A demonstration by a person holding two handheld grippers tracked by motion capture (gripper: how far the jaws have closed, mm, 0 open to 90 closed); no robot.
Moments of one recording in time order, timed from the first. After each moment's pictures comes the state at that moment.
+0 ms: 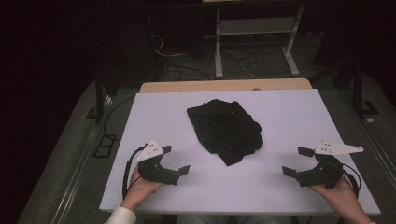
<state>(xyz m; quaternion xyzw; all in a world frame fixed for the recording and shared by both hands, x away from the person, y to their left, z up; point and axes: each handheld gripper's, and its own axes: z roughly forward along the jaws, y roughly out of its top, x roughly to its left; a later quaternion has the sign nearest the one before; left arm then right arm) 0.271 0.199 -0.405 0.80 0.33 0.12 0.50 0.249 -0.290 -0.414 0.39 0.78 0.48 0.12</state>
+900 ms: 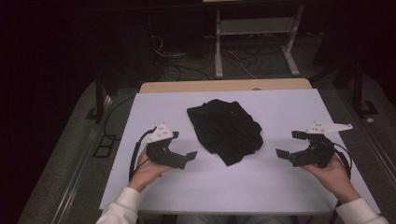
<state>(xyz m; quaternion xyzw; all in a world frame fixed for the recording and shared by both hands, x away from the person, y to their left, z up) 0.309 0.175 -0.381 0.81 0.30 0.13 0.49 0.294 -0.278 -0.390 0.38 0.78 0.47 0.13</state>
